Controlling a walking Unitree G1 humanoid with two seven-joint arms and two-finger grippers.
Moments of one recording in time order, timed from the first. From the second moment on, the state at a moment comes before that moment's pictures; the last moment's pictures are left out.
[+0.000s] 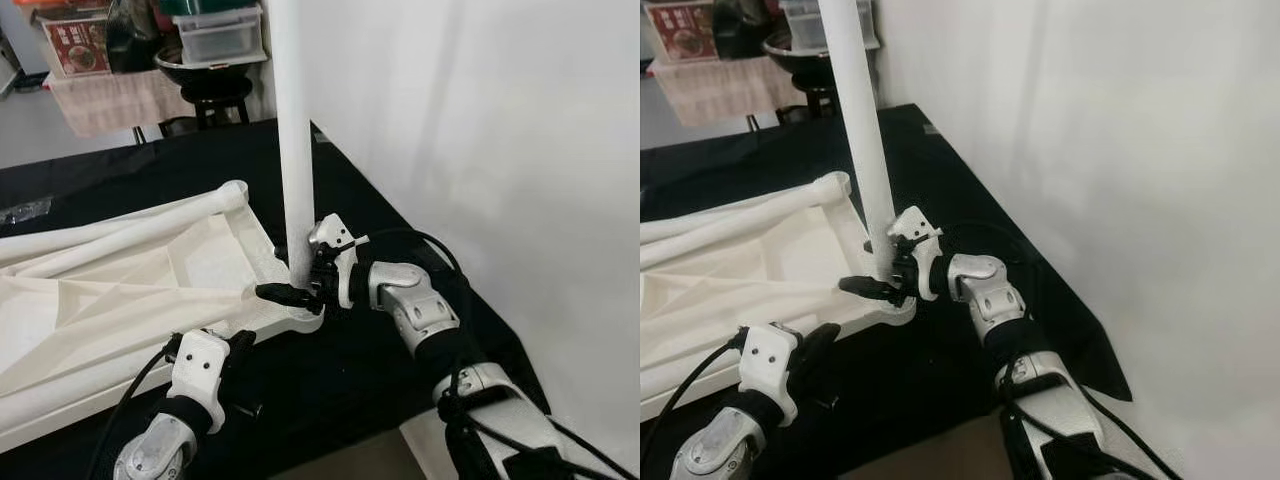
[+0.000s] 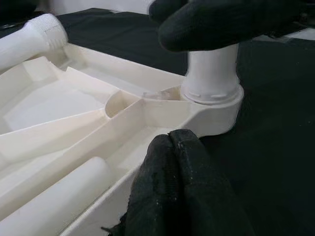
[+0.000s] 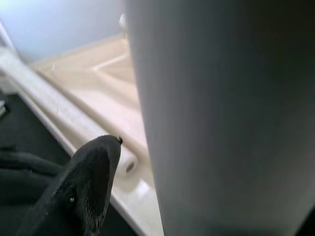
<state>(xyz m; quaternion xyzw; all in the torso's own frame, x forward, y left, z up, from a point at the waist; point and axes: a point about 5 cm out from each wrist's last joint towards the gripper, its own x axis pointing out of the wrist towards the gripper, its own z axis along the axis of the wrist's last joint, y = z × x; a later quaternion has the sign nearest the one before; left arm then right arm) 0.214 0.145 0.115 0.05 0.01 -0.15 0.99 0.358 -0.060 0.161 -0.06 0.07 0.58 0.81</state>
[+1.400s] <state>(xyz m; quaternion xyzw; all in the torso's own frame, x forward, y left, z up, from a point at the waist) 0.212 0.138 0.116 0.08 0.00 -0.19 0.98 0.336 -0.046 0.141 -0.03 0.08 0.40 0.91</state>
